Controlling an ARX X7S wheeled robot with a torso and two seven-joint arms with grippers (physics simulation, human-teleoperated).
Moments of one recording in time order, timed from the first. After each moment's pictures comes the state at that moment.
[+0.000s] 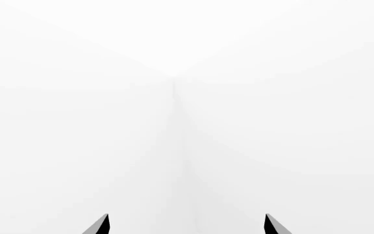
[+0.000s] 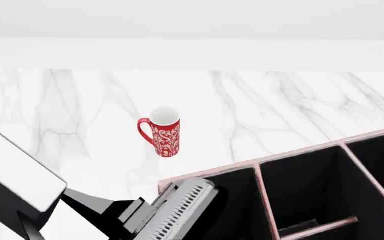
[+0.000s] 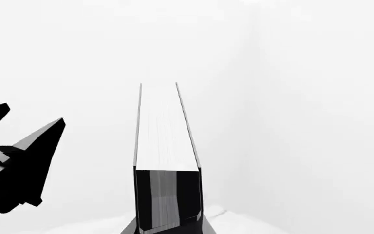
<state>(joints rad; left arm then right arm) 0.36 -0.02 -0.31 1.05 0.27 -0.12 -0.27 0.76 0.58 -1.21 -0.41 0.77 -0.25 0.22</state>
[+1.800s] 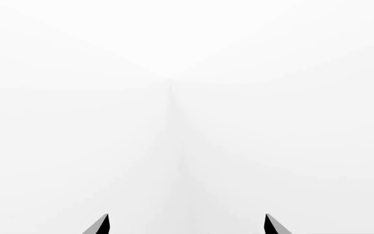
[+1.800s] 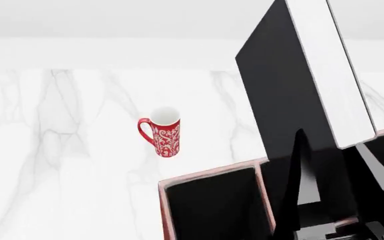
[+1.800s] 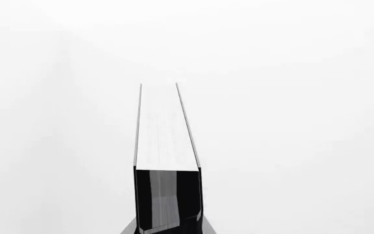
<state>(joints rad) 0.35 -0.02 -0.28 1.05 0.29 -0.12 -0.26 0.45 1.27 -0.88 -0.71 0.71 -0.49 0.82</state>
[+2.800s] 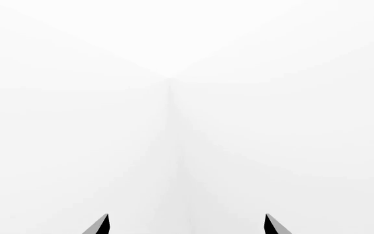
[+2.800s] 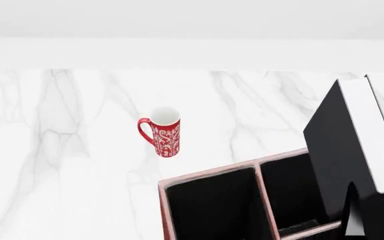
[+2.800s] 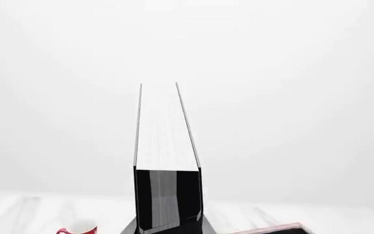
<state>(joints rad) 0.34 -0.02 -0.27 1.05 0.29 -0.14 -0.26 0.24 1.36 -0.92 -0.50 0.76 -0.62 0.86</state>
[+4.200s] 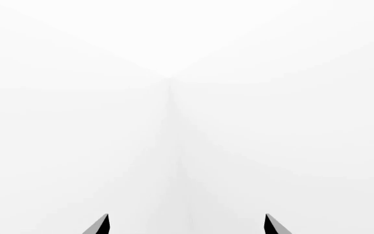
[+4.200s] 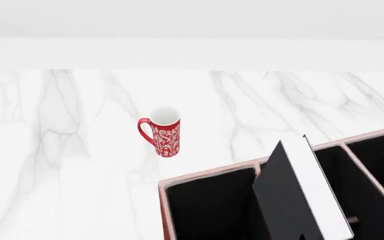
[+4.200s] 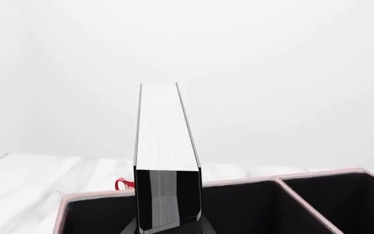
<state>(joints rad) 0.35 -0.02 -0.28 1.05 0.29 -0.12 -0.27 0.15 1.24 -1.02 -0.42 0.71 -0.69 0.73</state>
